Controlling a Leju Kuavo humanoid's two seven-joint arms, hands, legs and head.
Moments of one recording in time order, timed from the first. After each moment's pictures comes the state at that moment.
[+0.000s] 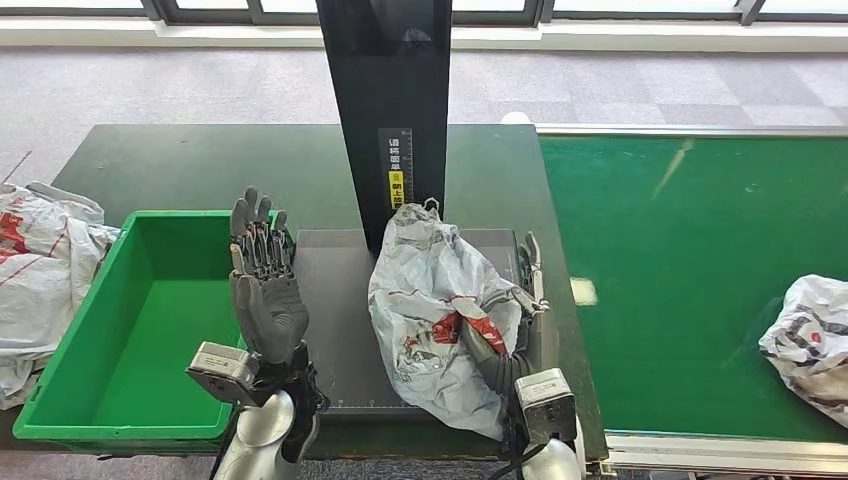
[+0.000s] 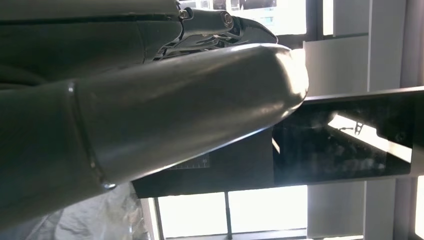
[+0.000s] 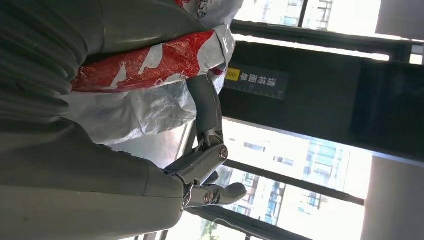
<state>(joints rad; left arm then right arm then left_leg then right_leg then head) -0.10 -0.26 -0.27 -1.53 -0.08 0.32 -0.65 0.04 0.24 0.29 -1.54 0.45 -0.25 -0.65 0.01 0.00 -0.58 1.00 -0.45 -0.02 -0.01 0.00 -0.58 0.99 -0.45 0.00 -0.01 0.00</state>
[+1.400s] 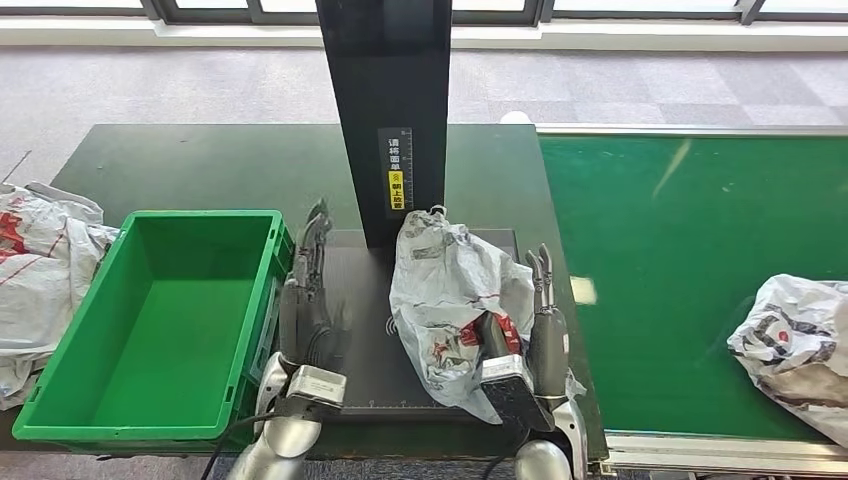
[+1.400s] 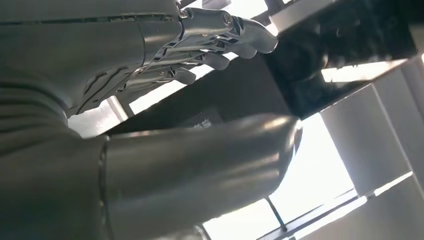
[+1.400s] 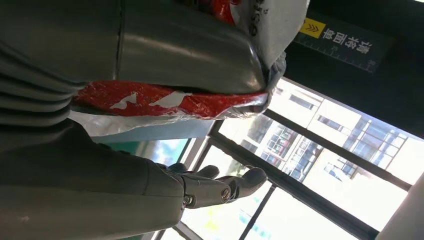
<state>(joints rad) -0.11 -0.26 -0.31 -1.46 -0.49 0.38 -0.60 0.04 0.24 0.24 -1.47 0.73 -0.45 -0.54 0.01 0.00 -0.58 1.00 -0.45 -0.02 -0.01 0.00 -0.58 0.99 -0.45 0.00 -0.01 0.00</state>
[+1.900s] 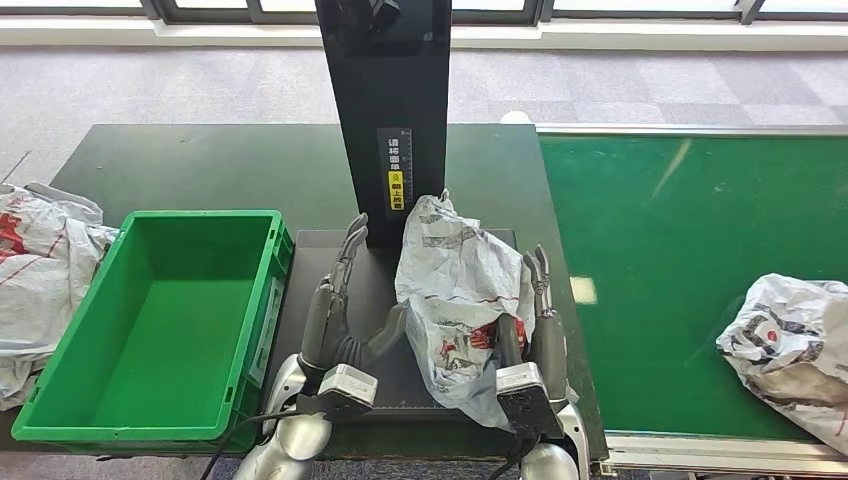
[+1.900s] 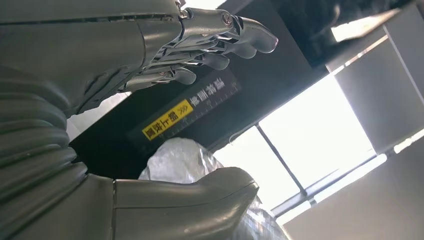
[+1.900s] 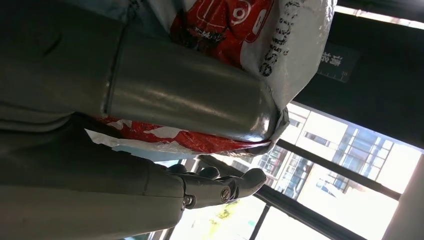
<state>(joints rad) -0.11 -0.25 -0.33 -1.40 -0.59 0.31 -0.55 0.06 0.24 0.23 -1.51 0.64 -0.35 -0.58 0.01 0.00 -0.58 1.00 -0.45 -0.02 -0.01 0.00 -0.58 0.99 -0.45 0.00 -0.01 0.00</state>
